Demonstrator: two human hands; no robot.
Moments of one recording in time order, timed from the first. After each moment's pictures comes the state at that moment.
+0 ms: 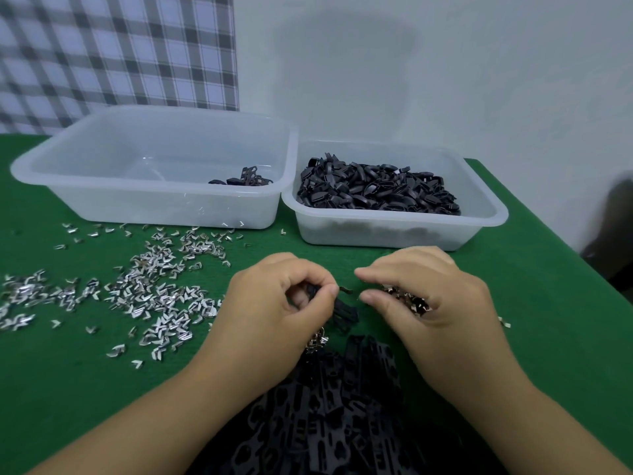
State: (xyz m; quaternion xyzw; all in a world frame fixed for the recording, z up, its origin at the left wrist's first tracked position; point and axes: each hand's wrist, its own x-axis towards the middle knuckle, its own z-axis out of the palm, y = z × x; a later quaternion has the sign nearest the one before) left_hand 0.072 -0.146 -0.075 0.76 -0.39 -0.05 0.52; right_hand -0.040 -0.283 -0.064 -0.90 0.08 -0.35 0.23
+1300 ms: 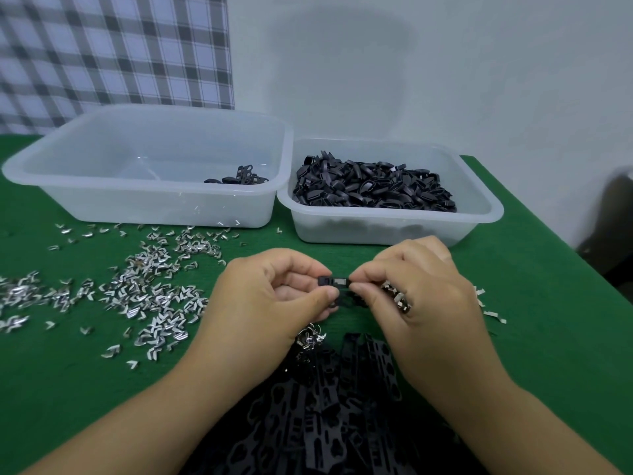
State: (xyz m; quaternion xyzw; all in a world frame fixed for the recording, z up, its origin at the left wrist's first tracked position) left_hand 0.066 -0.148 -0.061 0.67 -0.28 -0.21 0.66; right_hand -0.036 -0.274 -0.065 -0.91 0.09 -0.37 0.16
